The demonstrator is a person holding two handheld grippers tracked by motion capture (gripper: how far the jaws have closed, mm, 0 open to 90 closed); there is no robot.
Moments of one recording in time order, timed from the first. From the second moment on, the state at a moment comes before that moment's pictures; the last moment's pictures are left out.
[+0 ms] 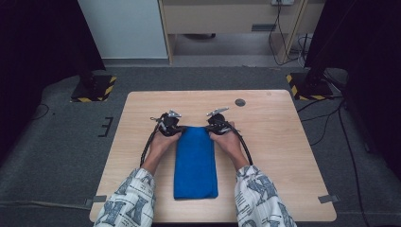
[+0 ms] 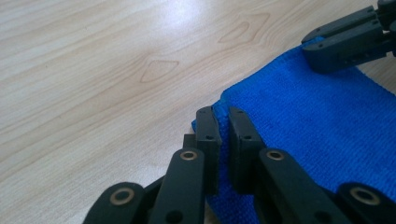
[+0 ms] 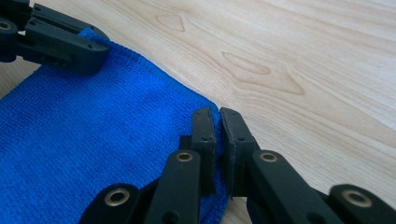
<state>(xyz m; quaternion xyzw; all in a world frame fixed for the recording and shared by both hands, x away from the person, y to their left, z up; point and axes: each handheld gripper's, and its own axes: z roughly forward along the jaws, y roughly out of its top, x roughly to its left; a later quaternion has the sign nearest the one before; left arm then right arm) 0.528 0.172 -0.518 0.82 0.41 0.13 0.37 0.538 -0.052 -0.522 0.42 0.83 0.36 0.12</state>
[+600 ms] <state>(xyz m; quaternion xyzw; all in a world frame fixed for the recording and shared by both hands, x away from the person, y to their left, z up) 0.533 0.160 -0.486 0.81 0.40 0.14 0.39 0.536 -0.072 -0.499 0.42 0.81 0.40 0.13</state>
